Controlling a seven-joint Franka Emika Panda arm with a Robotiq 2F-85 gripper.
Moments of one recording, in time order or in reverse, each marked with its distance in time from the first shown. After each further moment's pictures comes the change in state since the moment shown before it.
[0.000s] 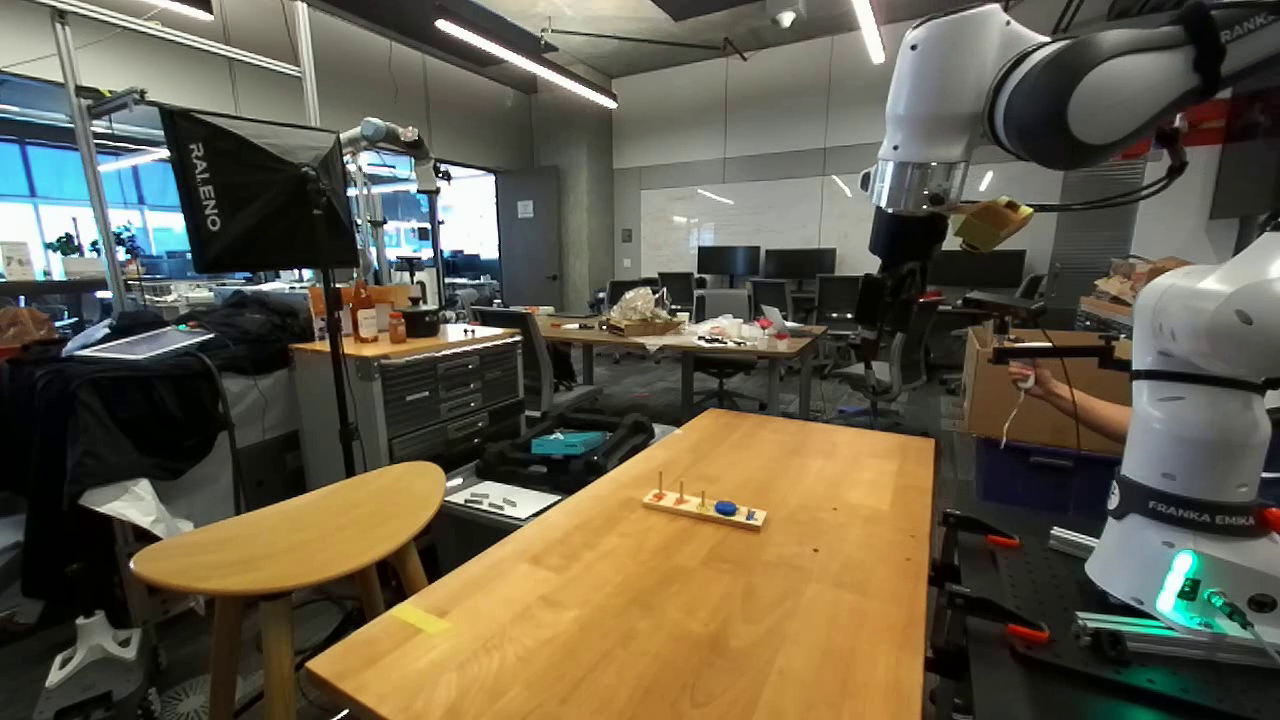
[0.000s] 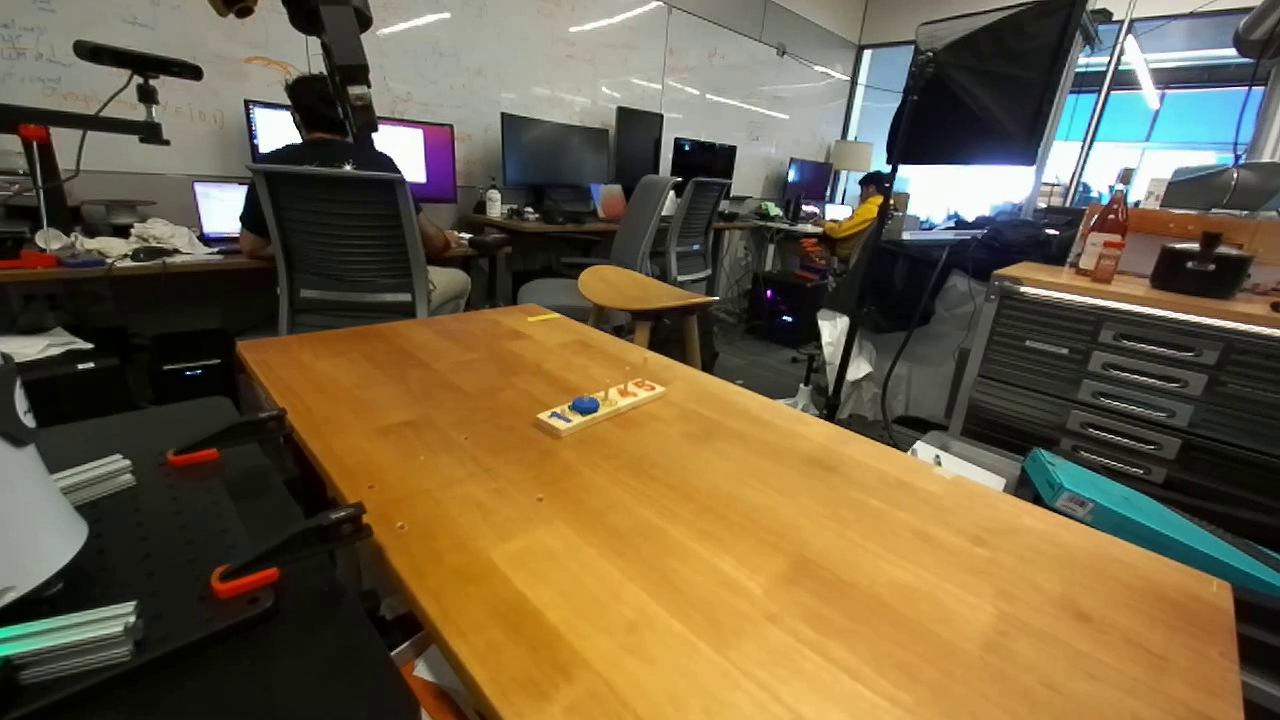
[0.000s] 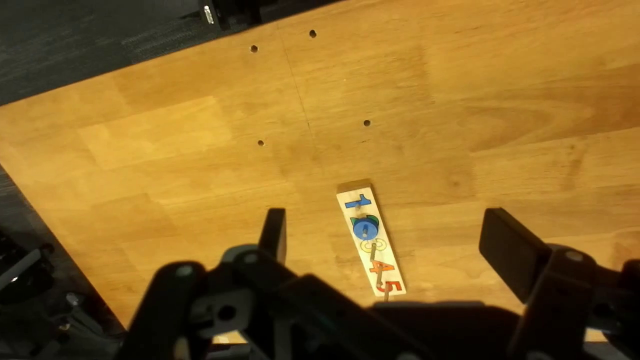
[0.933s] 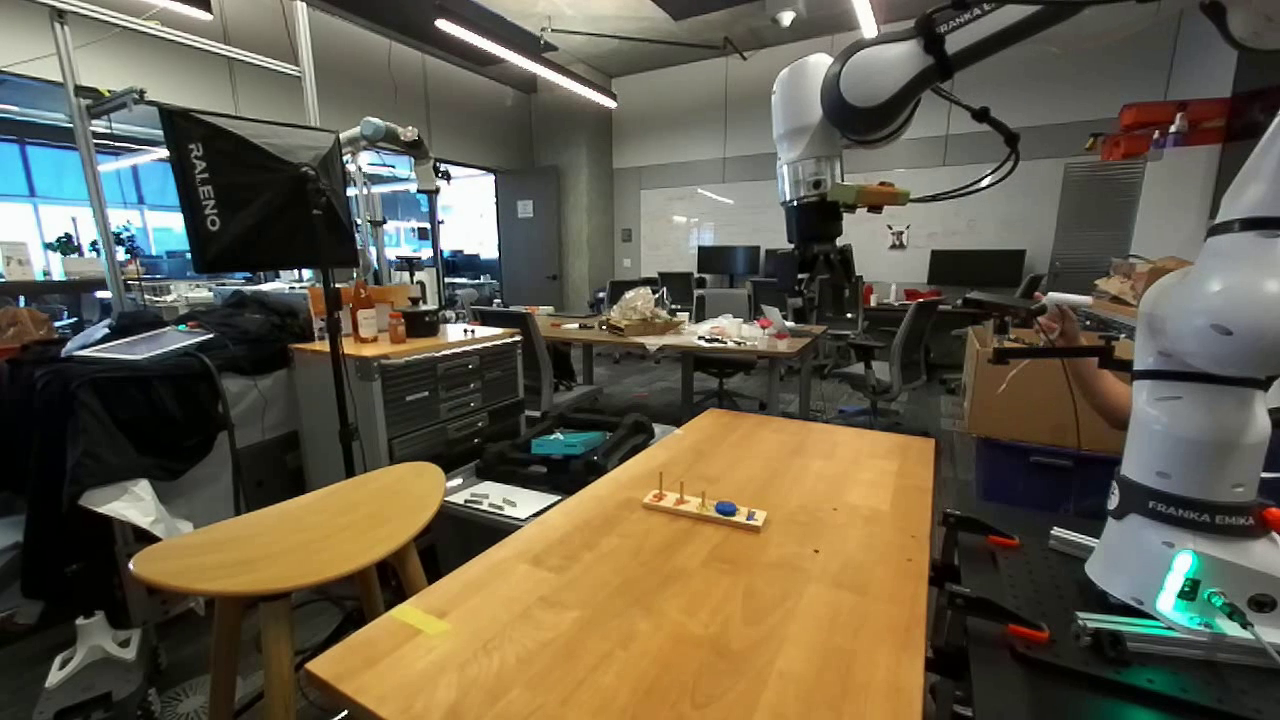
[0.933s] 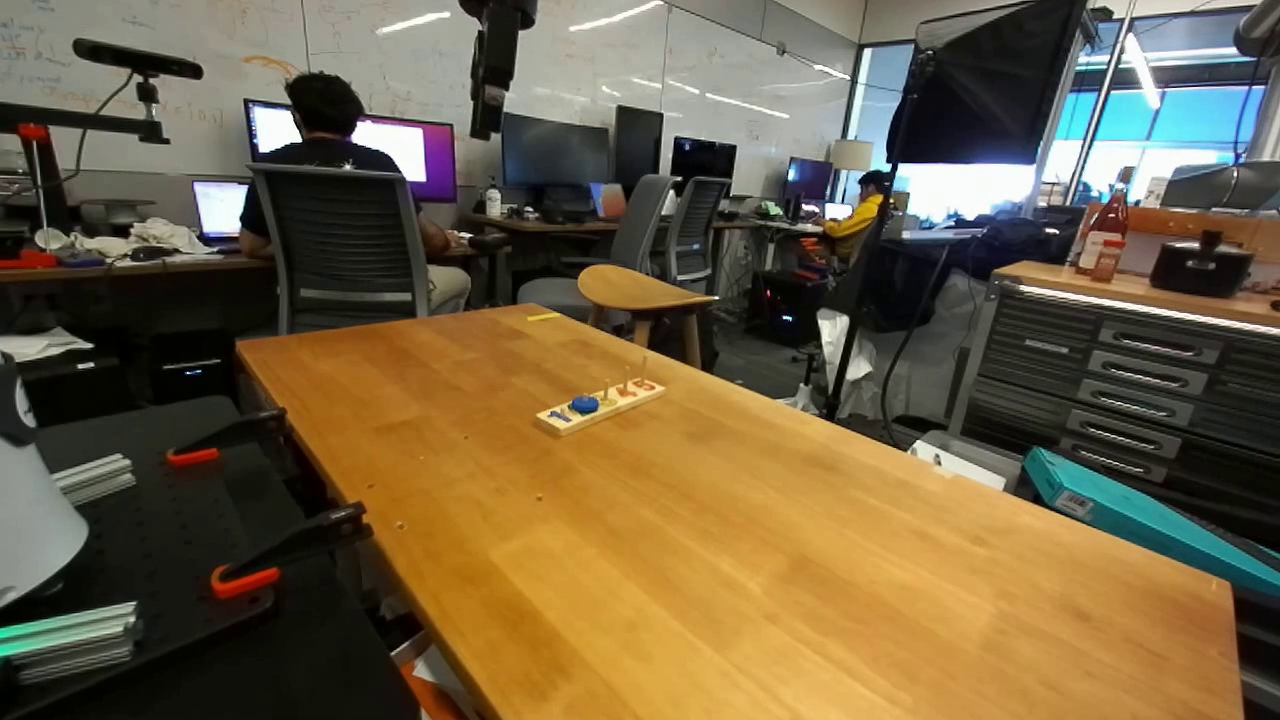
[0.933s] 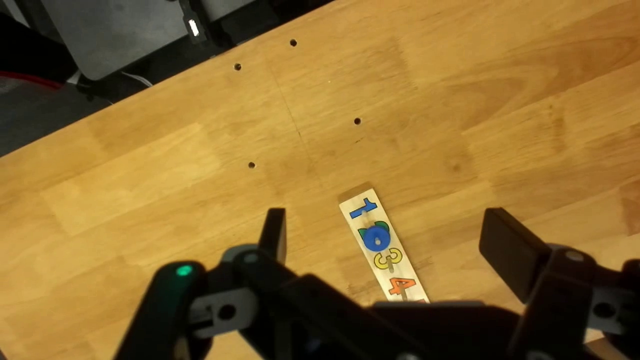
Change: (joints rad) arm -0.078 0.426 -0.309 0.383 0.047 -0.163 -0.177
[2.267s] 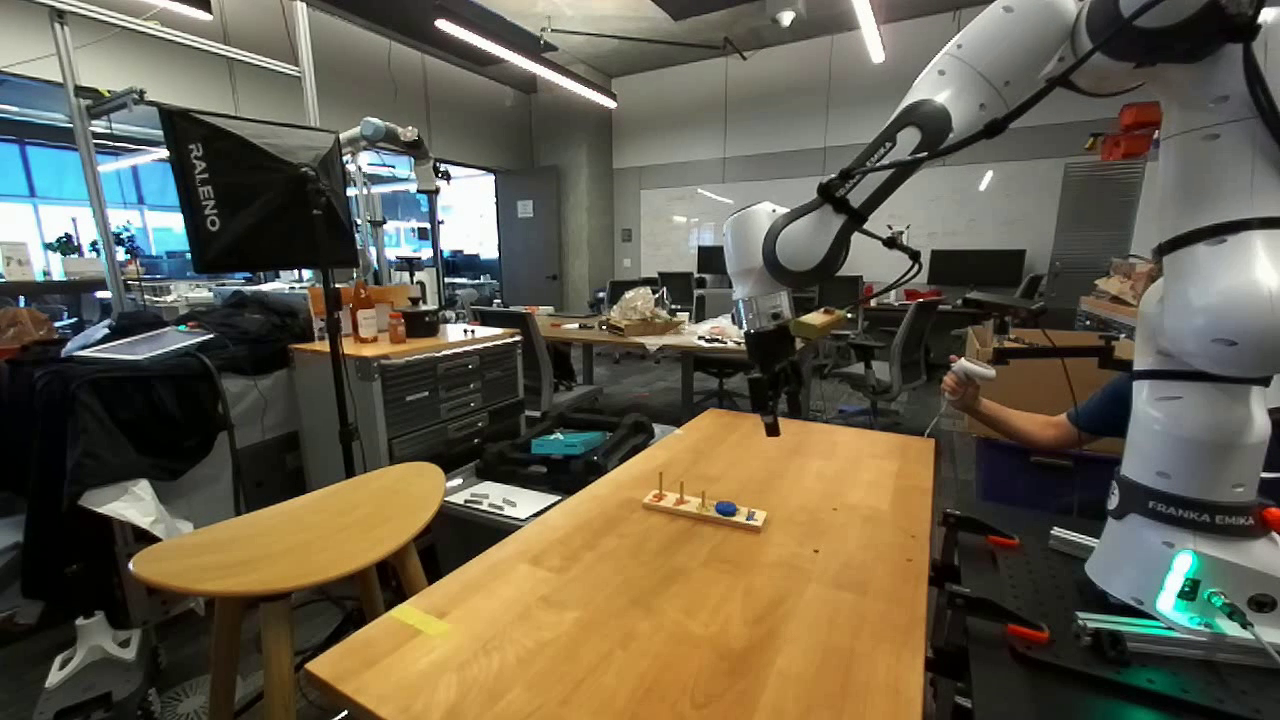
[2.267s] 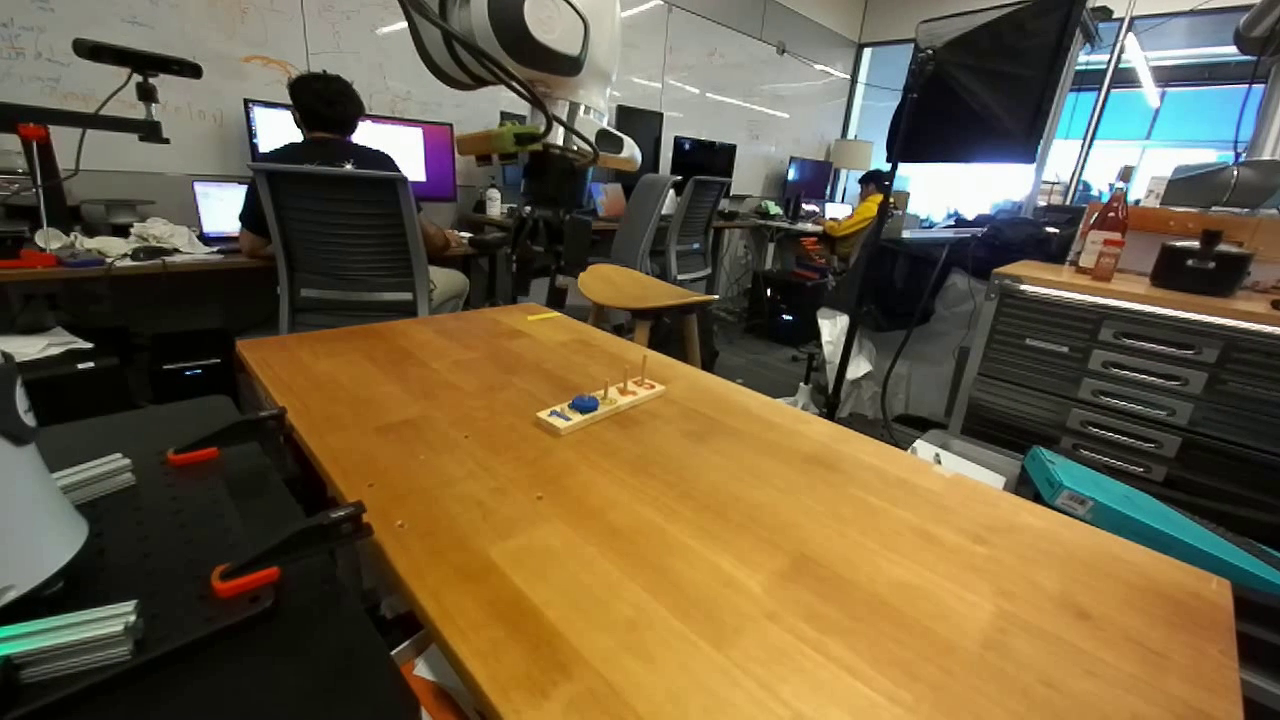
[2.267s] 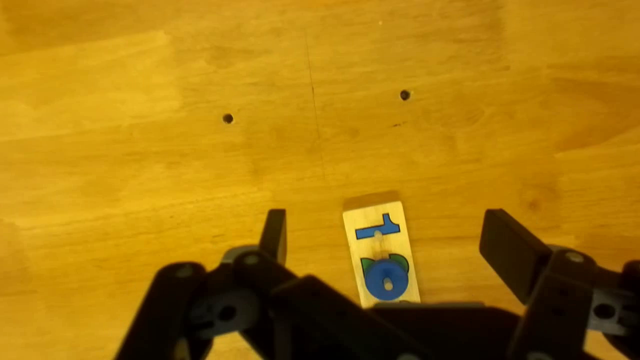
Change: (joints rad) arm 0.000 0.427 -0.033 -0.009 -0.098 0.362 -0.237
